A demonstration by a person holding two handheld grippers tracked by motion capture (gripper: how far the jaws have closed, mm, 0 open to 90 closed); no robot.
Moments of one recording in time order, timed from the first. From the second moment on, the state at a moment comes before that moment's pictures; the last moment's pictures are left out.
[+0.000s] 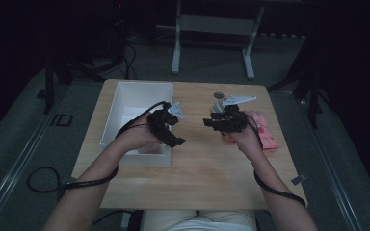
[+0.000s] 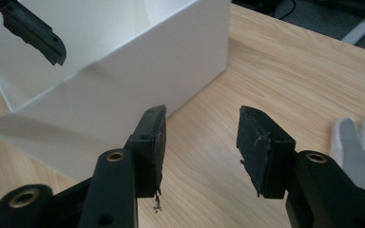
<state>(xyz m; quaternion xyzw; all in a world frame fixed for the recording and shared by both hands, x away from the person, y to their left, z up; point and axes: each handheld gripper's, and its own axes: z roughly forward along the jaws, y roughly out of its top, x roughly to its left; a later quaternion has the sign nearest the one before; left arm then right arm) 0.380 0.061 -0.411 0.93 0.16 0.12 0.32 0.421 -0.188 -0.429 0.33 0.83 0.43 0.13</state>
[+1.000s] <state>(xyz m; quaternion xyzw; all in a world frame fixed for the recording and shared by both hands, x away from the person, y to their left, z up) 0.317 -0.030 -0.492 0.94 0.10 0.06 0.32 0.427 -0.269 -0.458 0.37 0.81 0.39 0.24</state>
